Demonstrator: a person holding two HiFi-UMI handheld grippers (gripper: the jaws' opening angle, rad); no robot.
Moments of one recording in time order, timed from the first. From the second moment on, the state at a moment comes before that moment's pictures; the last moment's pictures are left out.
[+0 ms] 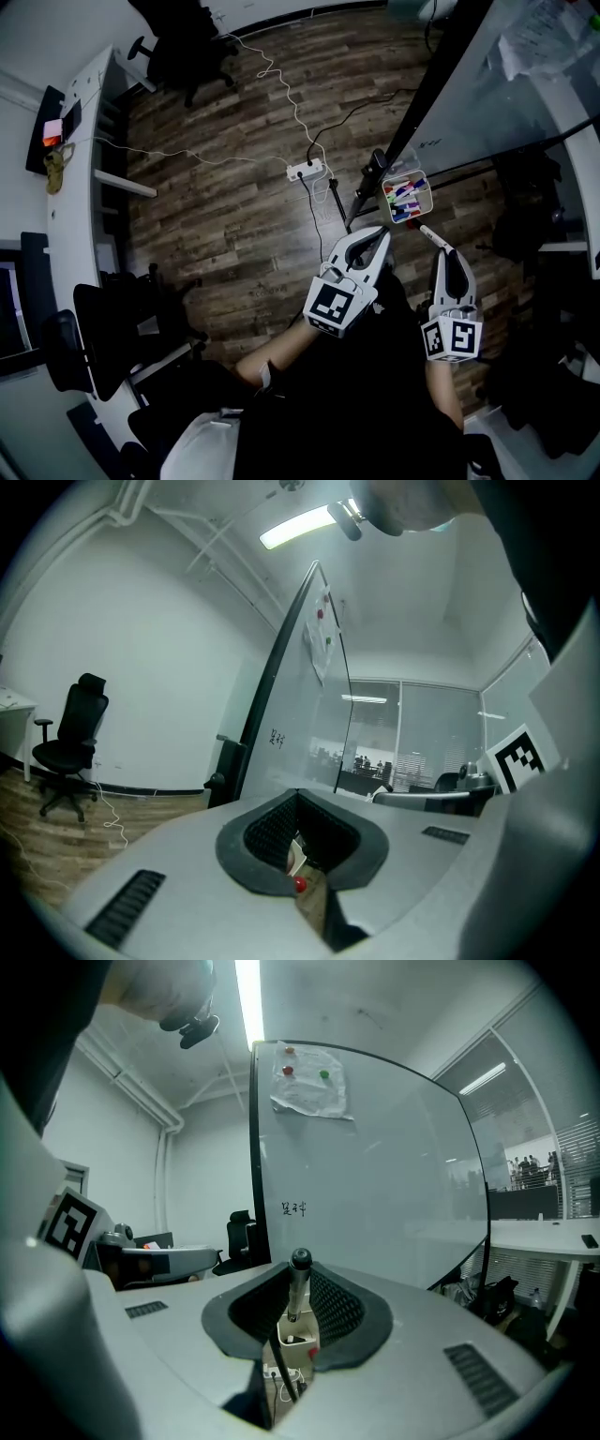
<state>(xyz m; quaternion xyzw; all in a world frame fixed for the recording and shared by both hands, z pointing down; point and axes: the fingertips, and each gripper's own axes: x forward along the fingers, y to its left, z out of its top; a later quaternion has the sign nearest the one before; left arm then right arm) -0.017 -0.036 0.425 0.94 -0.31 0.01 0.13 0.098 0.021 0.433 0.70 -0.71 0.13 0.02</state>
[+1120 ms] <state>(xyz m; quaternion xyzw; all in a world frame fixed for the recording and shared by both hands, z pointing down) 0.036 -0.079 0.438 0.93 -0.34 0.03 0.12 0.134 -0.026 0.483 0.65 -0.75 0.15 0.05</state>
